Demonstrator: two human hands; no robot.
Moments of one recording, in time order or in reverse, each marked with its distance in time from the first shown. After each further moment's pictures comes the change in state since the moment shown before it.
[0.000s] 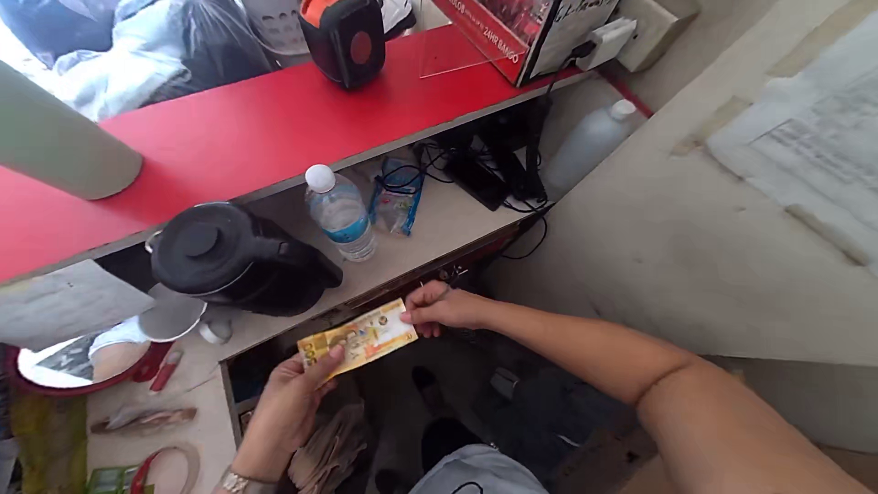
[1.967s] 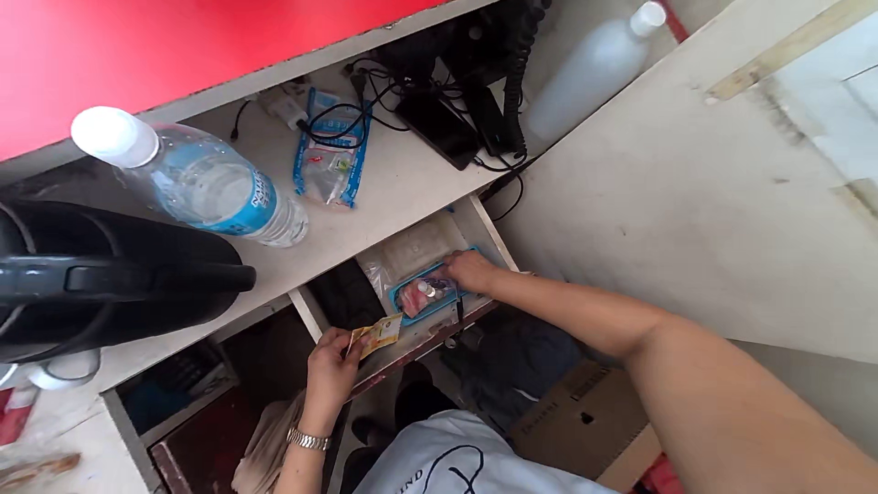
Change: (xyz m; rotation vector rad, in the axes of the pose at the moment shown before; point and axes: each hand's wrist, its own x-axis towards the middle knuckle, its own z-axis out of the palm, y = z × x) left_hand 0.068 -0.134 0.068 0.891 -0.130 0.398; right_hand -0.024 0.189 -0.096 -1.038 -0.039 0.300
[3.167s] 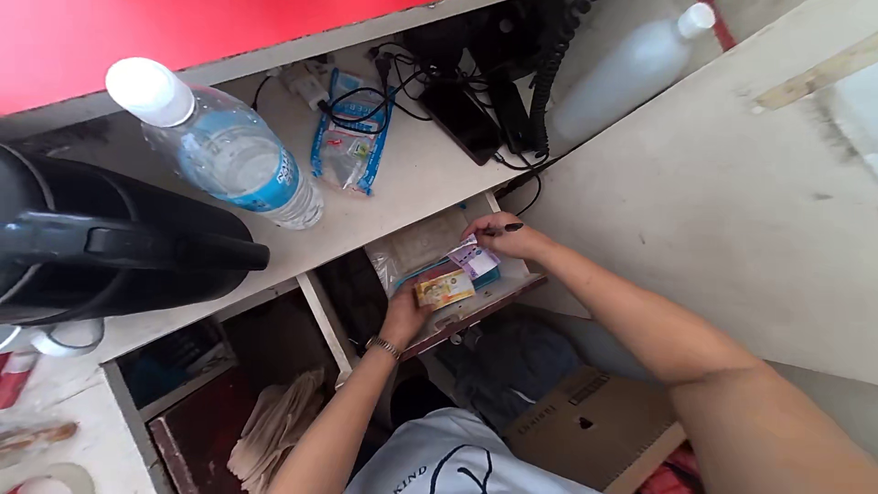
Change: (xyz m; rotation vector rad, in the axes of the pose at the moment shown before) left_hand 0.070 0.039 0.093 -0.144 -0.417 -0.170; right_hand -0.040 0.022 -0.078 0.801 0.288 -0.001
